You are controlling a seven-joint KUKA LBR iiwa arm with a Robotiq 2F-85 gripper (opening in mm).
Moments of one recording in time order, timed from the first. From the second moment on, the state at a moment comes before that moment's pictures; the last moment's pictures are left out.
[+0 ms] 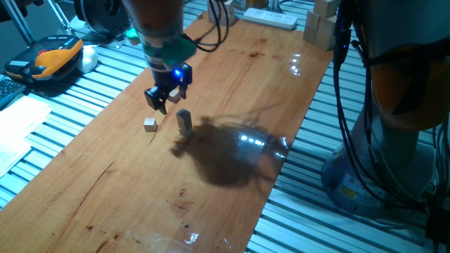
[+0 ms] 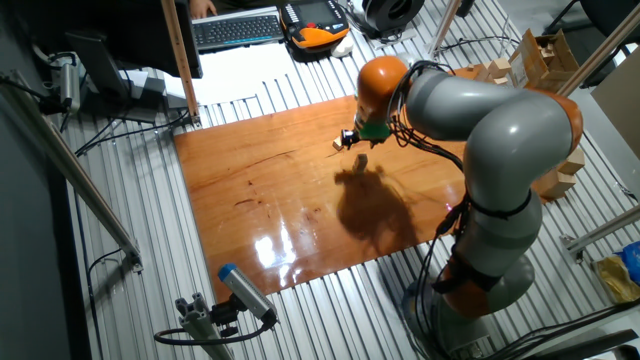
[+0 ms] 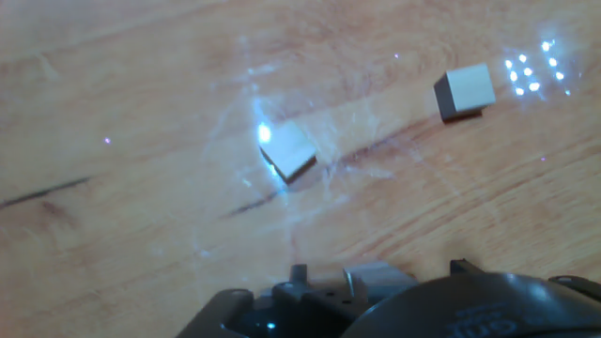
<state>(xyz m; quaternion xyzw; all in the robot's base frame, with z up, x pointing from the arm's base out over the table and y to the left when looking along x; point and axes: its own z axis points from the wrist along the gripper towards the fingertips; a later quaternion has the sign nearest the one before) 0.535 0.065 0.134 0.13 0.99 -0.02 0.05</state>
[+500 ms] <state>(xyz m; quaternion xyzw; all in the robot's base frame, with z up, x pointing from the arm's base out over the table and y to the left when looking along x) 0.571 0.071 0.135 0.14 0.99 -0.02 0.05</state>
